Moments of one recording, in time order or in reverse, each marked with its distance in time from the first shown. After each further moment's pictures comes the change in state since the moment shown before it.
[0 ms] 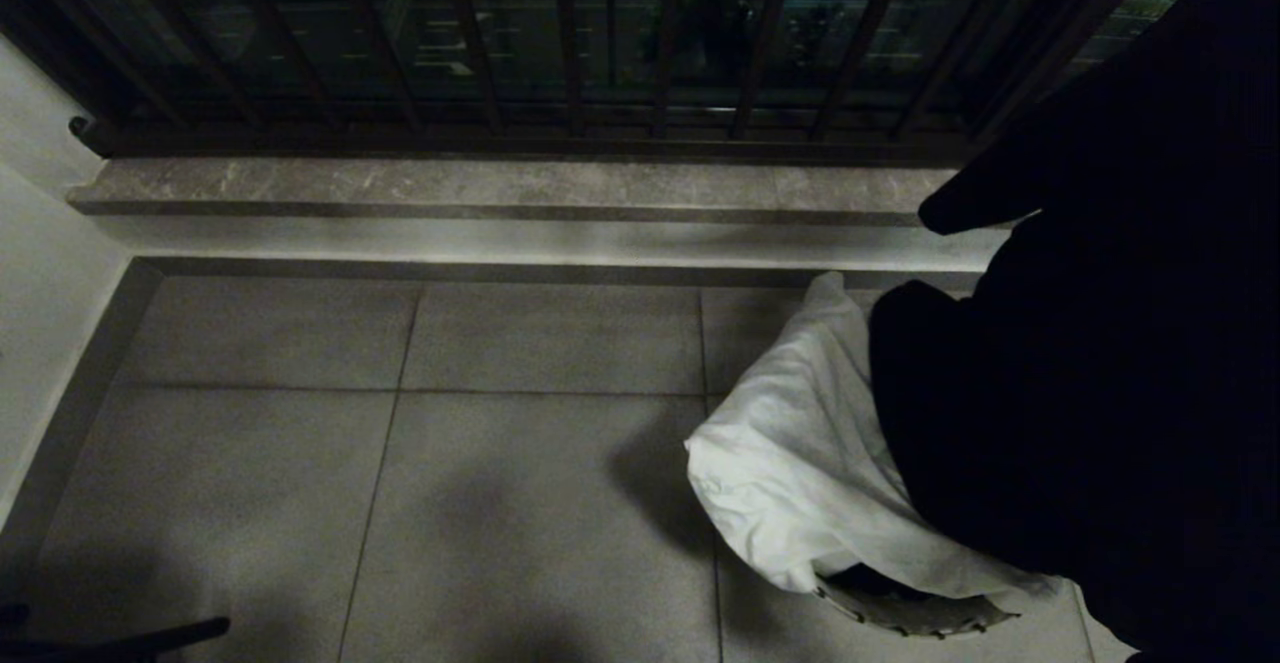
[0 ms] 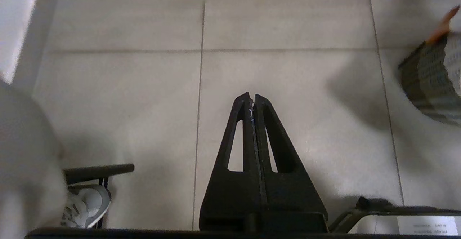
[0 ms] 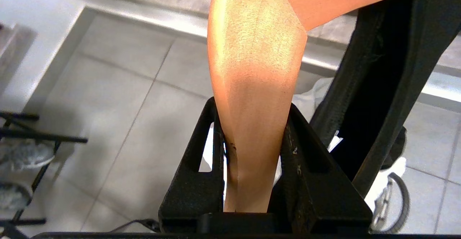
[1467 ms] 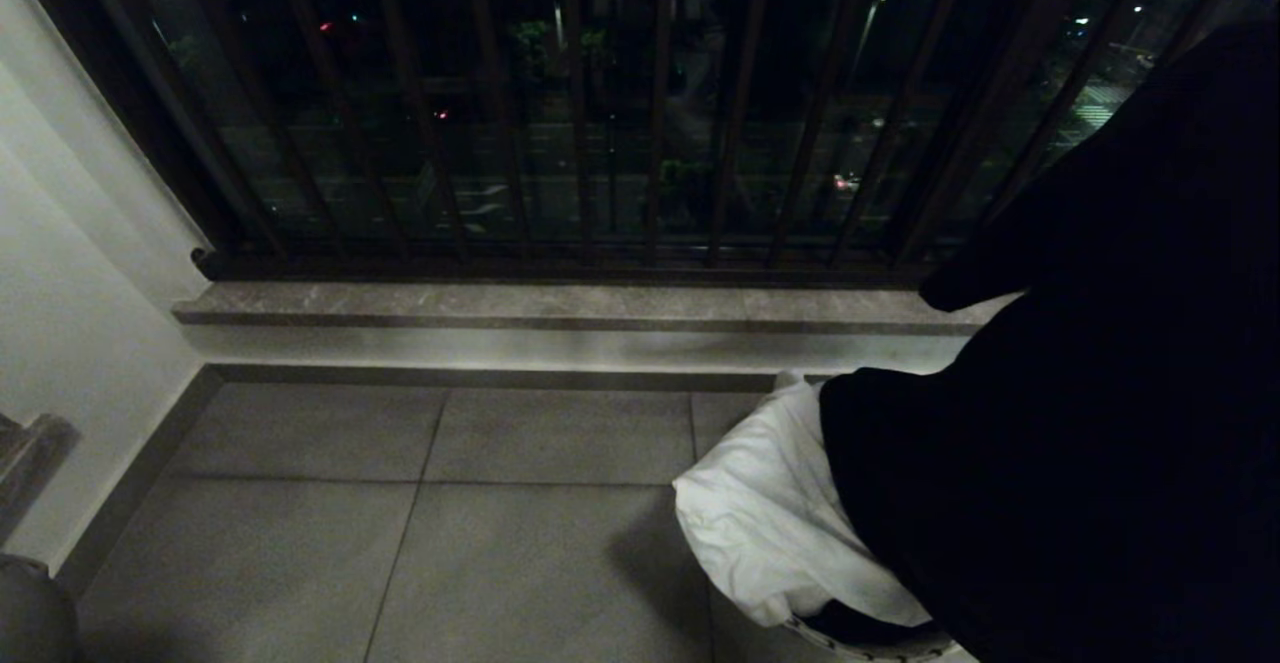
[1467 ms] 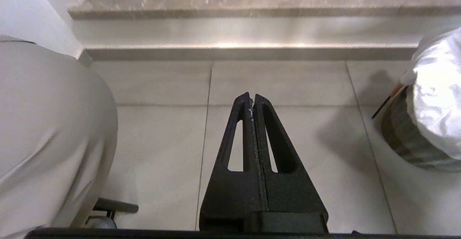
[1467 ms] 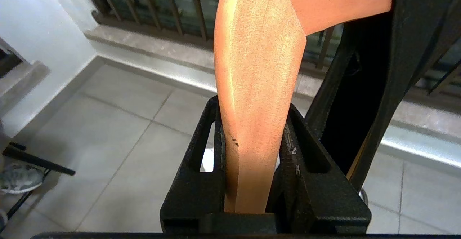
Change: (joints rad) left arm 0.000 0.000 0.000 0.001 0.000 -0.006; right arm -0.039 -0.033 0.051 -0.034 0.004 -0.013
